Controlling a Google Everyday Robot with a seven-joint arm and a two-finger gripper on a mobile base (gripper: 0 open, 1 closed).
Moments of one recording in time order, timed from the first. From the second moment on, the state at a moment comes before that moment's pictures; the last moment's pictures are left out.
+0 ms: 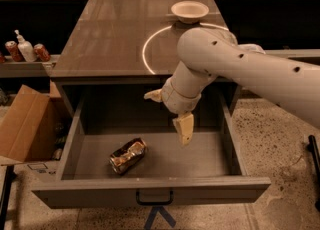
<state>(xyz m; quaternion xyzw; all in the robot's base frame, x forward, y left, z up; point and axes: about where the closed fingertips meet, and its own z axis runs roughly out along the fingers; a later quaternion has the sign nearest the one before) 0.529 -0.025 0.733 -0.87 0.45 0.07 0.17</state>
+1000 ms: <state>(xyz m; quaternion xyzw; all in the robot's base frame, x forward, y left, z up) 0.525 0.060 0.671 -0.92 0.34 0.11 0.17</state>
